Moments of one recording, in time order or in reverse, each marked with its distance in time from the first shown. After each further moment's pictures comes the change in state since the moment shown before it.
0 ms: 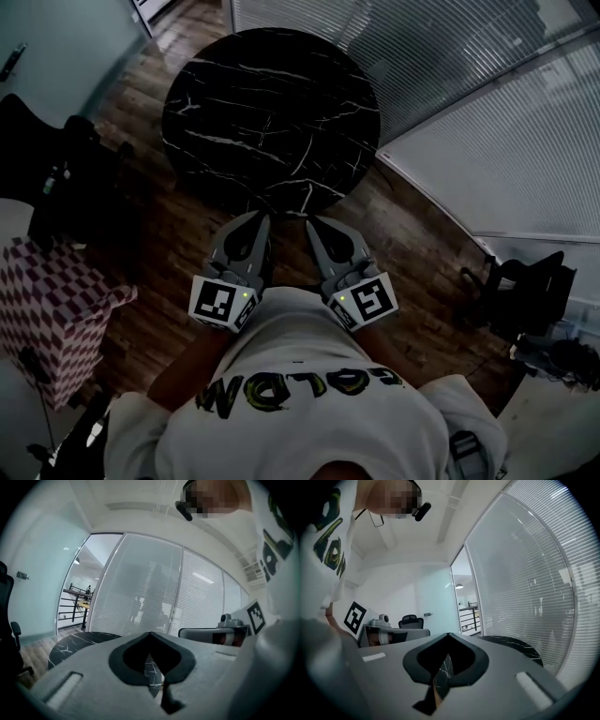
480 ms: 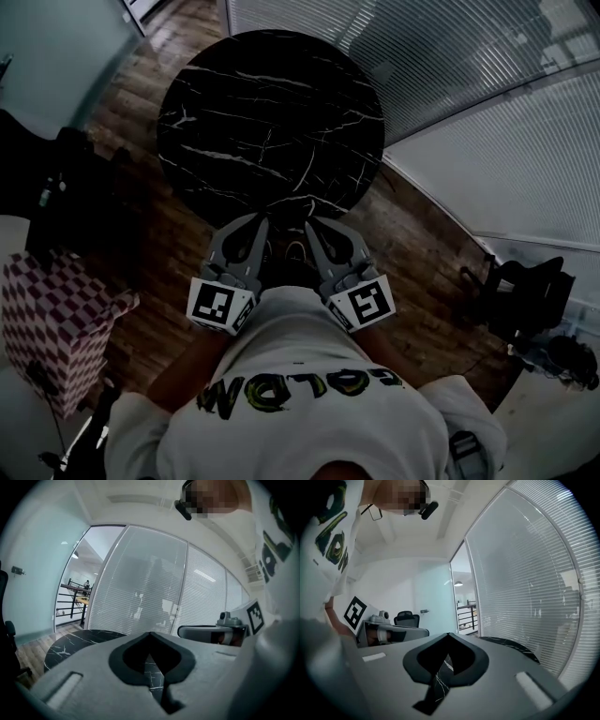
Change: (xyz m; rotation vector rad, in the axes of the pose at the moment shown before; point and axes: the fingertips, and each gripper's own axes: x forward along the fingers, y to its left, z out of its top) left arm 0.052 0.052 0.005 -0.004 0.045 -0.019; right arm 0.064 -0.038 0.007 -0.047 0.019 -0.010
